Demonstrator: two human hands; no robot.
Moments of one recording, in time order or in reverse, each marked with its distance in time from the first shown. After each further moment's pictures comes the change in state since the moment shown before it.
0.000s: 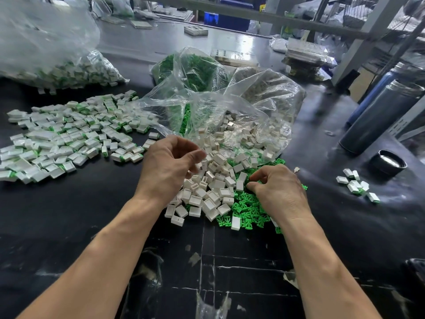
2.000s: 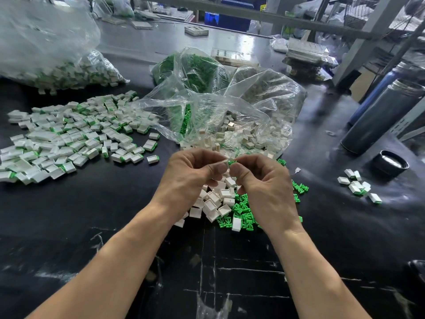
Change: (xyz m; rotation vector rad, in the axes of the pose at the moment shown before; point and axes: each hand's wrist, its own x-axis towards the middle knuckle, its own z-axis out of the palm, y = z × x) left_hand -0.015 0.009 0.025 -0.266 -0.192 -0.036; right_hand -0.027 -0.022 0.012 0.861 0.038 -0.299
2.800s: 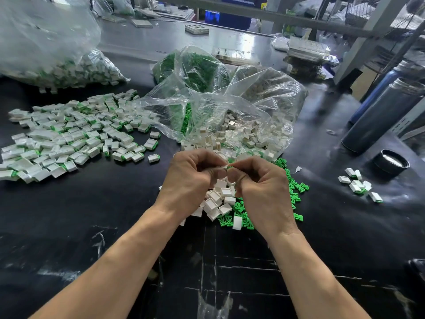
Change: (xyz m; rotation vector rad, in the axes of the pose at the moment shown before) left_hand -0.005 0.000 0.003 0.187 0.038 0.071; right_hand -0.005 0.005 0.004 -0.057 -0.013 -0.006
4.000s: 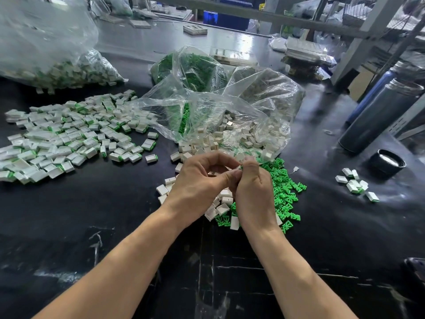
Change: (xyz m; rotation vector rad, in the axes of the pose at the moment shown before) left_hand -0.003 -0.003 0.014 -0.131 -0.125 0.030; right_hand 0.006 0.005 0.026 0.076 0.102 0.159
